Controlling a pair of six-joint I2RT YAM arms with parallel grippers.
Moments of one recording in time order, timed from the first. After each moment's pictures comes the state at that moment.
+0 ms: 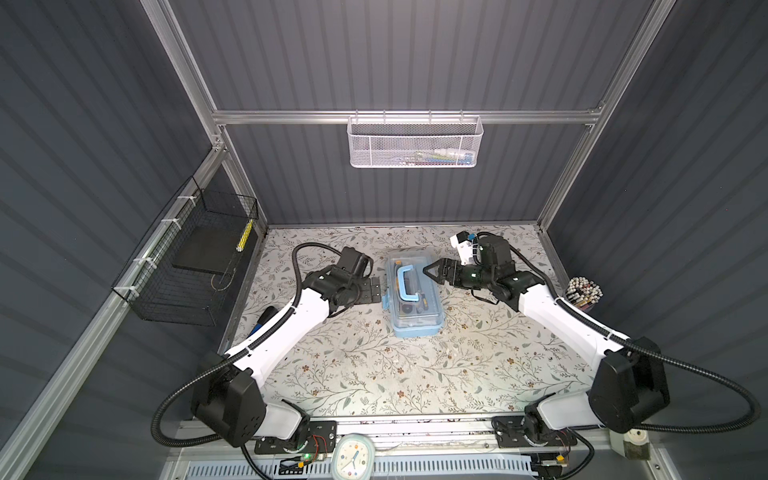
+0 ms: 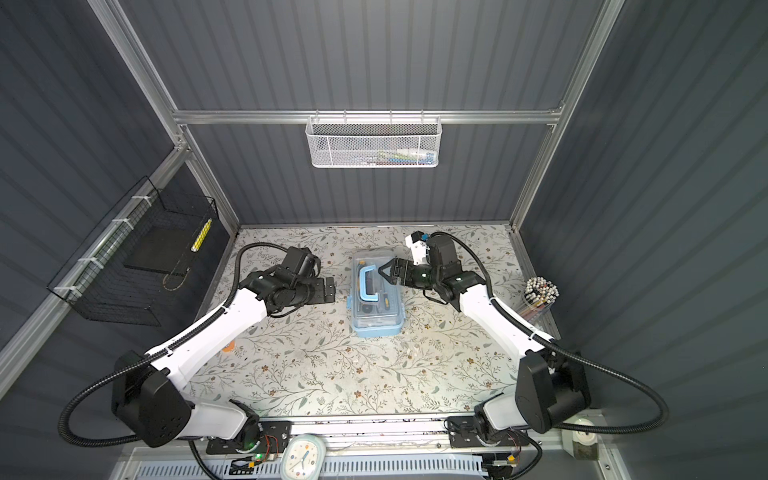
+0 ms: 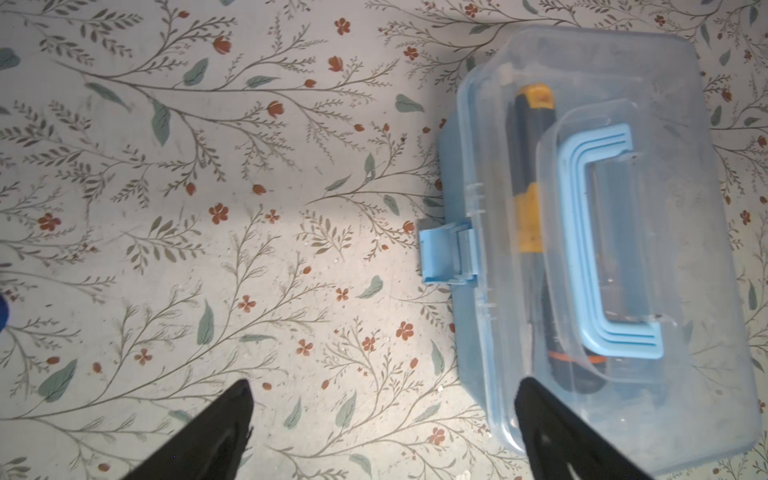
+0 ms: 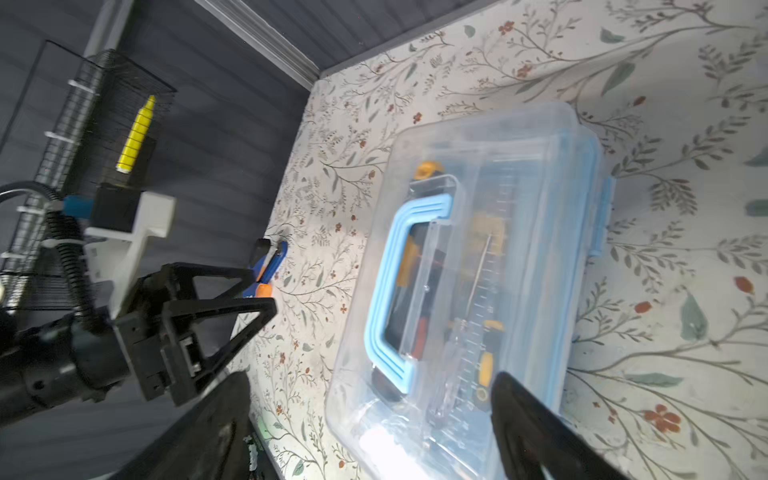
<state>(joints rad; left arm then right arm) -0.55 1.39 1.18 -0.77 -0.14 -0.50 0.40 1.44 1.08 -0.25 -0.49 0.54</state>
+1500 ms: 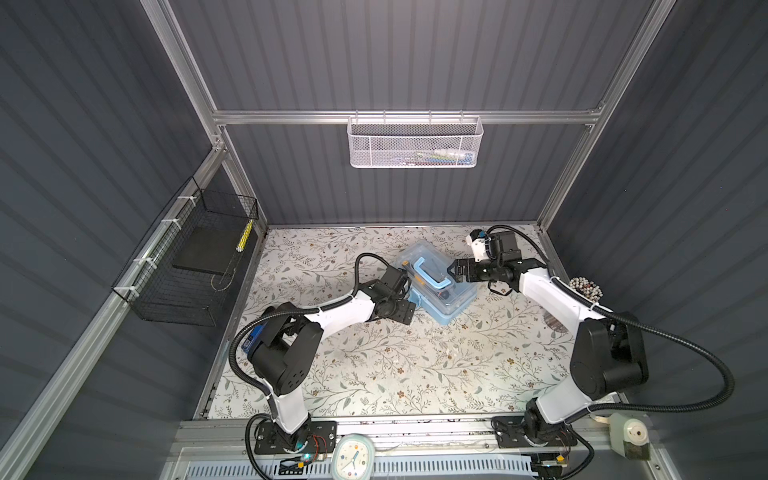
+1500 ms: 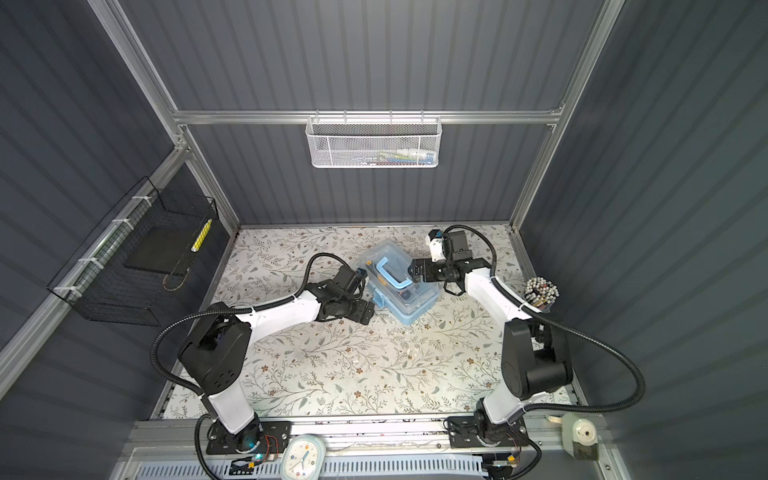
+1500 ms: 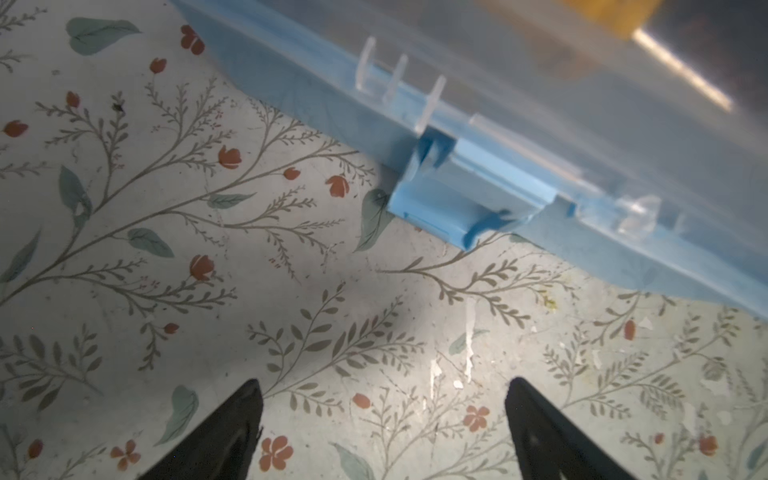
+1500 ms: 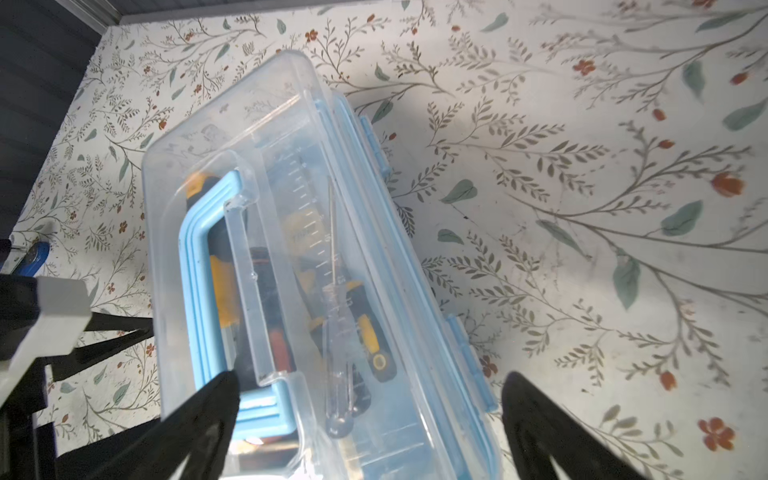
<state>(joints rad) -0.73 1.77 1.14 -0.39 -0.04 -0.22 0.23 1.62 1.18 -0.40 -0.31 0.13</state>
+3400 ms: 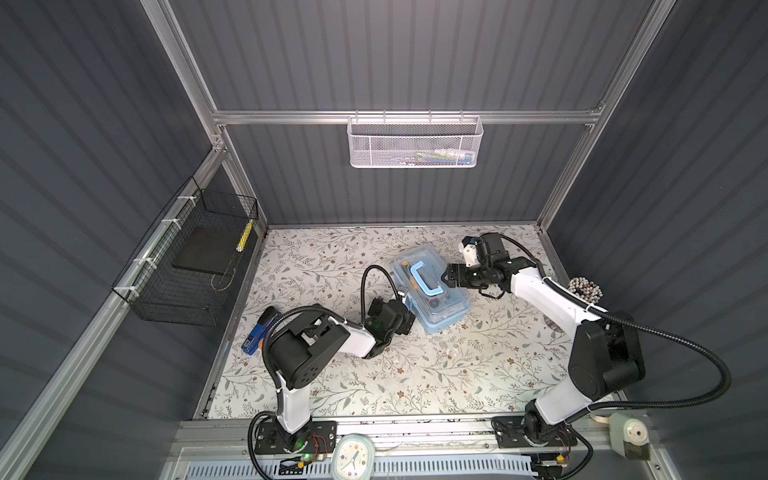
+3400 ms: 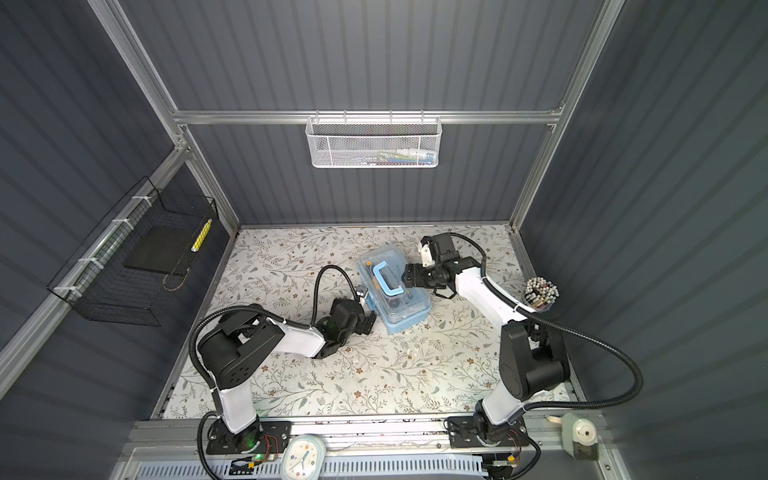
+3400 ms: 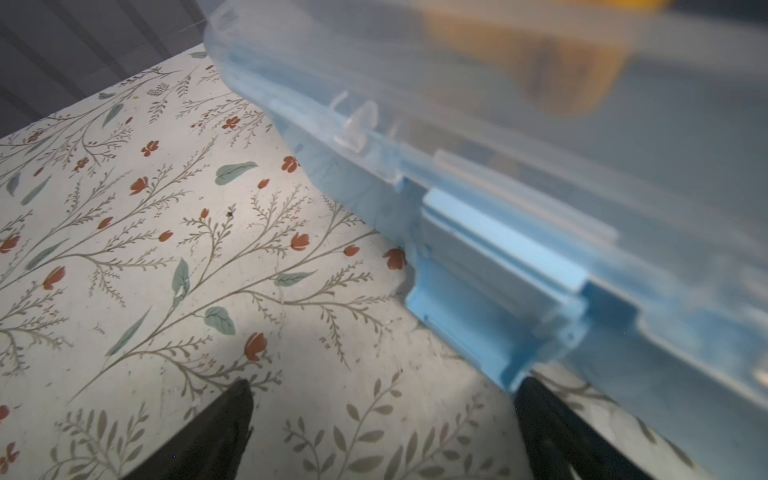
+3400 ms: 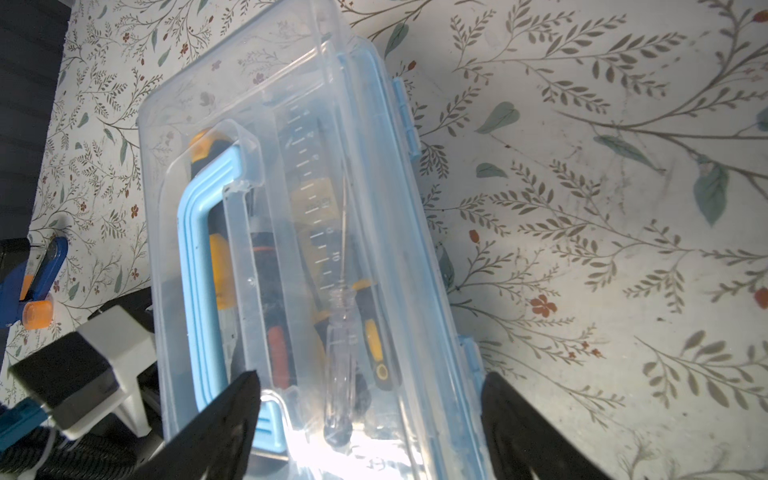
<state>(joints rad) -0.83 1.89 0.76 0.51 -0.44 -0.06 0.33 1.61 1.21 -0.53 -0.24 0.29</state>
